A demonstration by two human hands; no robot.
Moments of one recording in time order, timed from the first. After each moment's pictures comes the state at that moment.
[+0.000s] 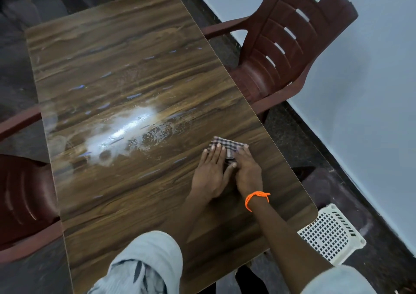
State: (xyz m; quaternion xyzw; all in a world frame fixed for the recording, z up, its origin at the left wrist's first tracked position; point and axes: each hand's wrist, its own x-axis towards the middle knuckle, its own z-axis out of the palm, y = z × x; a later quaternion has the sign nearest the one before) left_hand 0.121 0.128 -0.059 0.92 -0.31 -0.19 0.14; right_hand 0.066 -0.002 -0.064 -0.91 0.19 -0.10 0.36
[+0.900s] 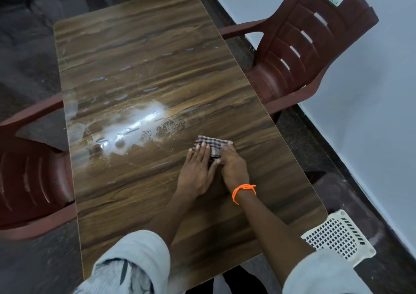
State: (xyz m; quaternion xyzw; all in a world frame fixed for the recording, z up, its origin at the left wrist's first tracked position) left_hand 0.126 0.198 -0.055 0.94 -0.25 -0.18 0.13; right_hand 0.093 0.057 -0.058 -0.91 0.10 -0.04 0.39
